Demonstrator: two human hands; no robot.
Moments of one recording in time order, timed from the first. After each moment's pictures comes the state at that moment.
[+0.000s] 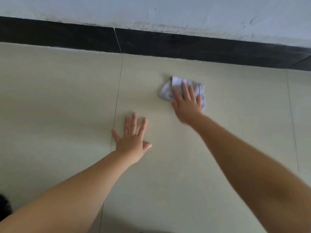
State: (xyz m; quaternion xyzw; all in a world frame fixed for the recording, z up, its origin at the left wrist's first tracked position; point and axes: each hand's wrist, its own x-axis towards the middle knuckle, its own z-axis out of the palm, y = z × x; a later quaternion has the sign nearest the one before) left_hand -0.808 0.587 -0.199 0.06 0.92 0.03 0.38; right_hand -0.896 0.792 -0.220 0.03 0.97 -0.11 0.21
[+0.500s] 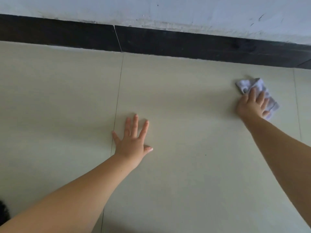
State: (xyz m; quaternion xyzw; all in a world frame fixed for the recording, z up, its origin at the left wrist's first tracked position) left_hand -0.809 0.585 -0.200 0.09 0.93 0.01 0.36; right_hand -0.886 0.938 -0.215 0.43 0.88 -0.17 0.14
